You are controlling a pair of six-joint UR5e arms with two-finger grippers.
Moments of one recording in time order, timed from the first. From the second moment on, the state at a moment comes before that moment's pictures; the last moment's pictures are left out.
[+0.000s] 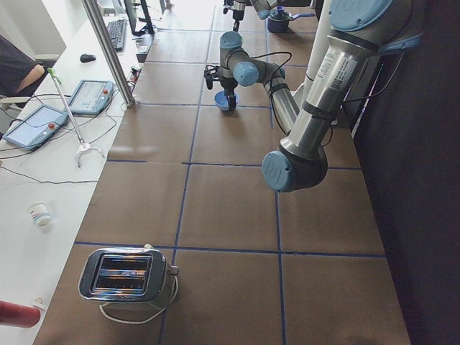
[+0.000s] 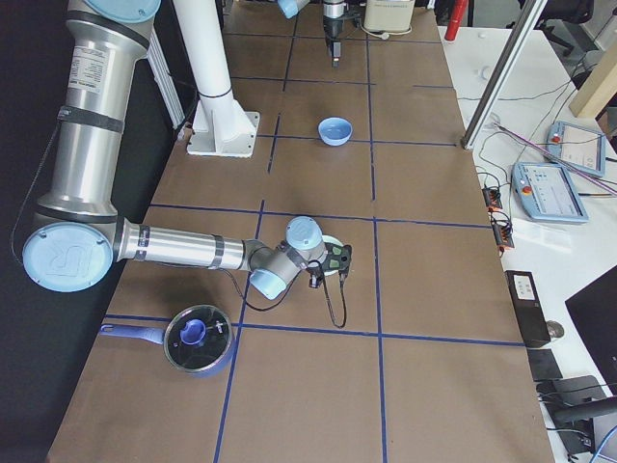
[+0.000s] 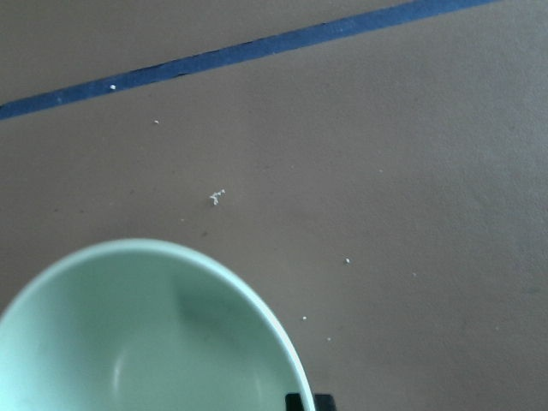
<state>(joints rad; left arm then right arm) -0.72 -2.03 -2.06 -1.42 -2.06 -1.34 1.03 -1.78 1.57 -0.58 2.21 1.05</state>
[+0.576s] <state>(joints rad) -0.71 -2.03 -2.04 -1.43 -2.04 -1.34 1.03 -1.67 1.75 -0.57 2.24 1.38</state>
